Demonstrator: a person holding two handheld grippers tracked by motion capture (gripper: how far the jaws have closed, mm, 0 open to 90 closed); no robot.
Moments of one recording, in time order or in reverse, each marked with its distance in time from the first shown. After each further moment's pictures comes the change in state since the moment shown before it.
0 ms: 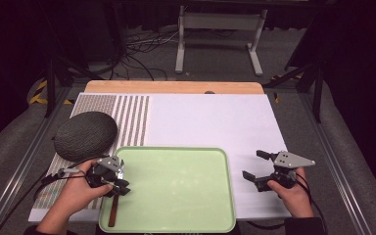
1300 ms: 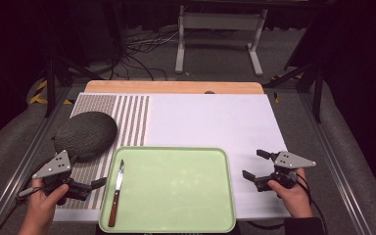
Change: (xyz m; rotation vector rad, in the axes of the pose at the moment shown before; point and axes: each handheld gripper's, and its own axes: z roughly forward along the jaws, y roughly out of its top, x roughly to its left) left arm 0.007 -0.082 -0.042 -0.660 0.265 -0.054; right arm 0.001 0.000 0.000 -0.026 -0.005 0.001
